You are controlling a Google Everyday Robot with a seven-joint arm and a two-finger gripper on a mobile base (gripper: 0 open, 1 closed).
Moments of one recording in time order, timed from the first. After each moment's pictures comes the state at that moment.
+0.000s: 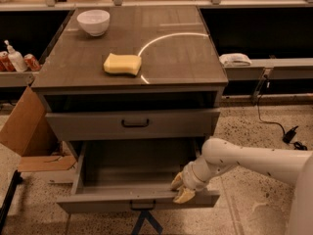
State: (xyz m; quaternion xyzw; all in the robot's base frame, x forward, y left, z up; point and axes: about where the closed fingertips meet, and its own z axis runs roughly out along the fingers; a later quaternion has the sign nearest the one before) arm 0.467 -0.087 0.426 -0.71 0.65 0.22 0.17
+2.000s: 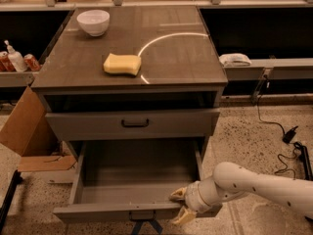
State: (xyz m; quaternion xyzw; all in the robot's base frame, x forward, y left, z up) arm 0.408 -0.076 0.416 -0.66 0.66 0.27 0.23
